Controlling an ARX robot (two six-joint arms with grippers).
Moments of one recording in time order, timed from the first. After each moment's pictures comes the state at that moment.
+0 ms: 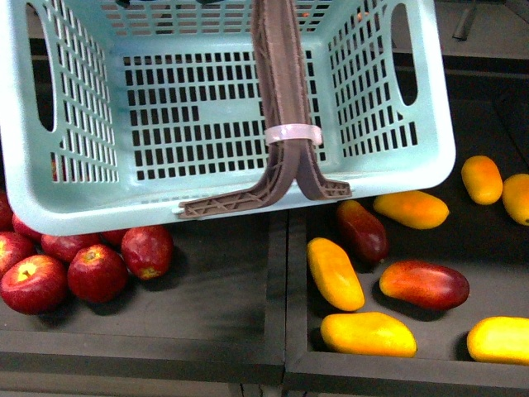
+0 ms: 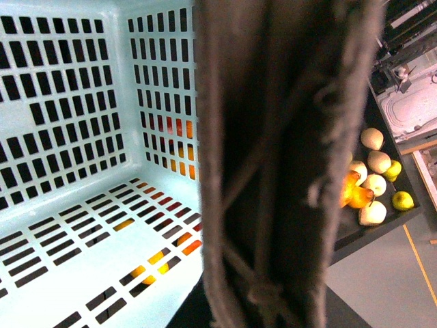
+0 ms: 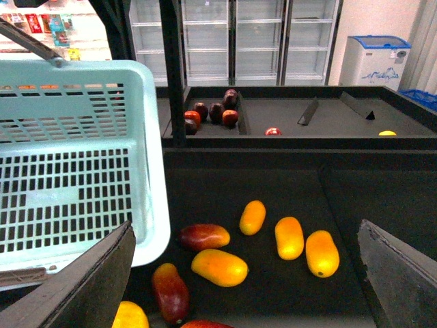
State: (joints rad) left arm -0.46 1.63 1.06 0.14 0.23 -0.50; right arm 0.00 0.00 0.01 0.00 0.00 0.00
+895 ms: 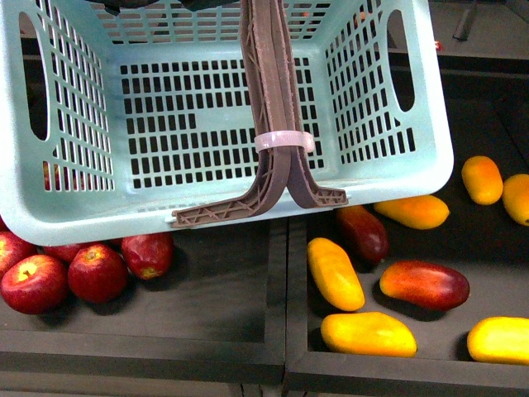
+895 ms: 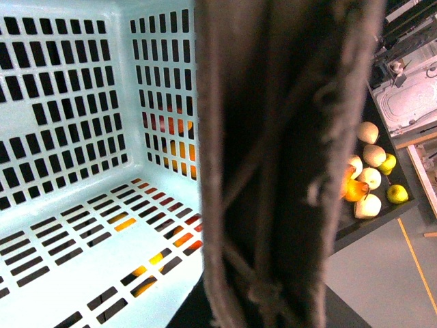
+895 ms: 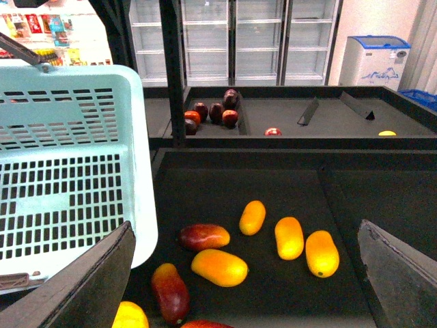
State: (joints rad) left arm -0.46 1.62 1.05 0.14 0.24 -0.50; right arm 0.00 0.00 0.01 0.00 0.00 0.00
